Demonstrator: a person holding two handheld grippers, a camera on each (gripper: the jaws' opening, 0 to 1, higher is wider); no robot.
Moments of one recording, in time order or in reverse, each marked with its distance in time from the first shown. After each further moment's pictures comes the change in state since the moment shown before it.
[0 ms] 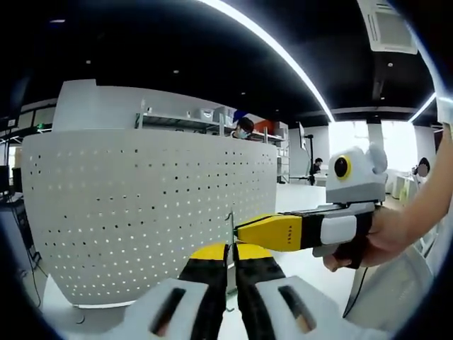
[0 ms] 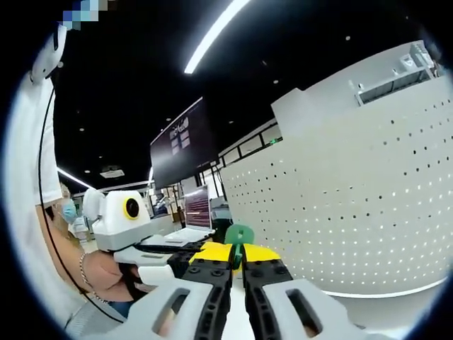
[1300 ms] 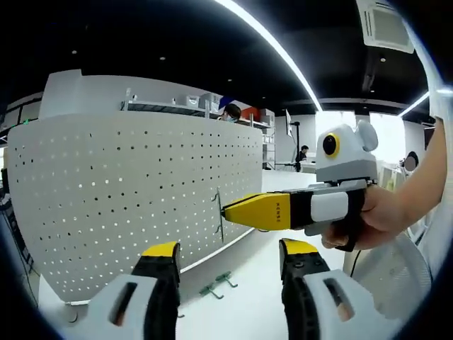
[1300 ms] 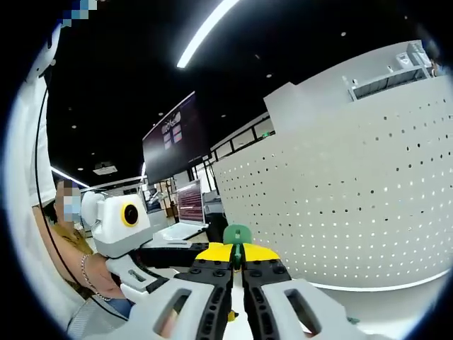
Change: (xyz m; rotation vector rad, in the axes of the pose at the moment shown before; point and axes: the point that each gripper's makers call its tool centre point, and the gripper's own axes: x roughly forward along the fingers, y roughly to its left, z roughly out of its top) left arm 0.003 -0.013 -0.025 -0.001 0.098 -0.097; right arm -0.004 -0.009 -0.005 0.009 0.044 -0.049
